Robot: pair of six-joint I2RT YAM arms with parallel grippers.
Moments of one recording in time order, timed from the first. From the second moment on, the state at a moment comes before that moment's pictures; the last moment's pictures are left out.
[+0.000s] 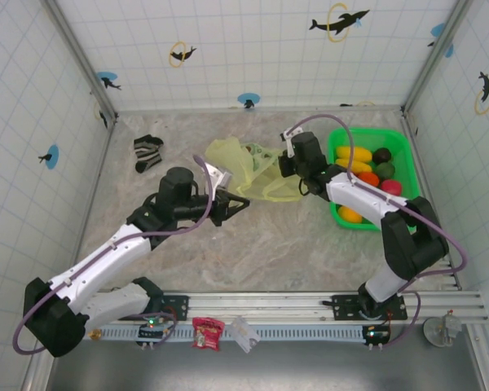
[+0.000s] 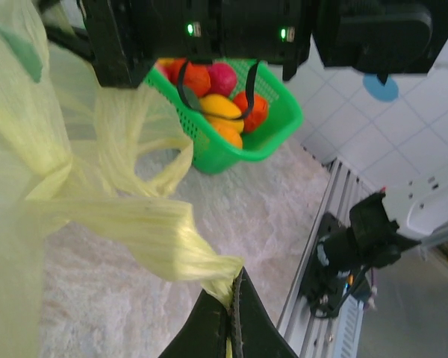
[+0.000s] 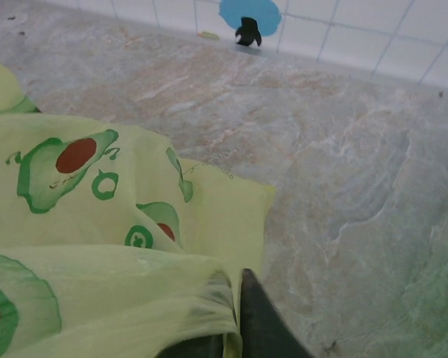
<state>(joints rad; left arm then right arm) -0.66 1.03 0.77 -0.16 0.63 -0.33 0.57 1.61 1.07 -0.03 0.14 0.10</state>
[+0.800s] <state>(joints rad) -0.66 1.15 0.87 0.02 0.42 -0.59 0.36 1.09 0.85 -0.12 -0.09 0.35</state>
